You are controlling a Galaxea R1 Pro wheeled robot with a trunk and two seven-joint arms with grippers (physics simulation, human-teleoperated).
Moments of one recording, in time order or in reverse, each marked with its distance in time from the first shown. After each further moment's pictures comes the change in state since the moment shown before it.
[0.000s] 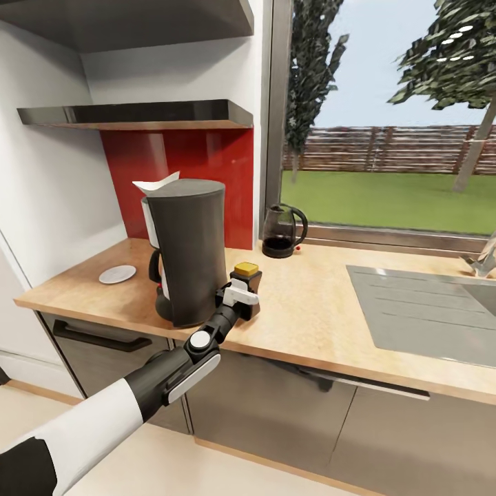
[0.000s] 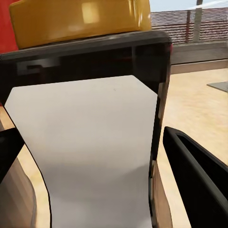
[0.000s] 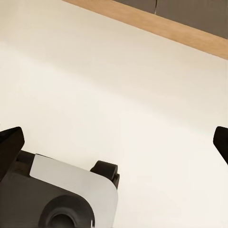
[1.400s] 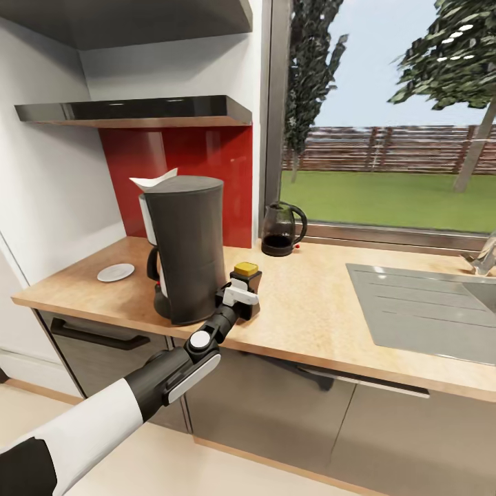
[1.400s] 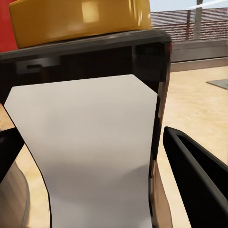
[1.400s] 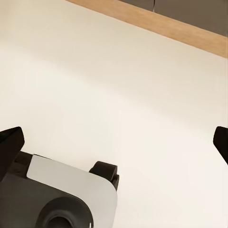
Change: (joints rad) left arm 0.000 0.000 0.001 0.000 0.000 0.000 0.000; right arm 0.000 0.000 0.000 0.000 0.000 0.000 0.000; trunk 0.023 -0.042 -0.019
